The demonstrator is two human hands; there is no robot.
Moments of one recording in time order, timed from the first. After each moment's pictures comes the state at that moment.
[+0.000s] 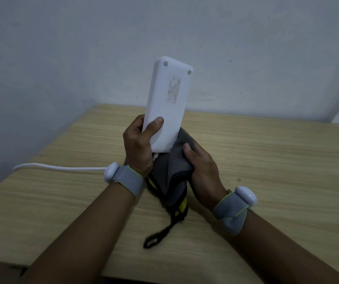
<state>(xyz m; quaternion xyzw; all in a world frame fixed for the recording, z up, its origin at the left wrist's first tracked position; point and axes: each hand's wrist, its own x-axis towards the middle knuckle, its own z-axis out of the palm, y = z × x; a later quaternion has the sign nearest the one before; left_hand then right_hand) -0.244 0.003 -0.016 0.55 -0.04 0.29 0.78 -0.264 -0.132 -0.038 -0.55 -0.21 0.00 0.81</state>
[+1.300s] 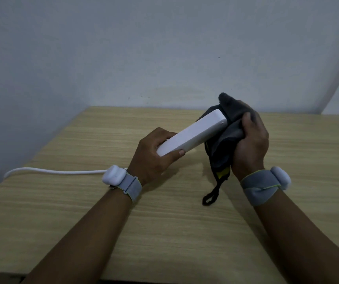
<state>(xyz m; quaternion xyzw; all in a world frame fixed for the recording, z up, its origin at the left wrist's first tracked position) -0.246 -0.009 -0.035 0.83 -0.21 0.30 0.43 -0.229 -0.213 0.002 -0.54 -0.11 -0.29 0.78</state>
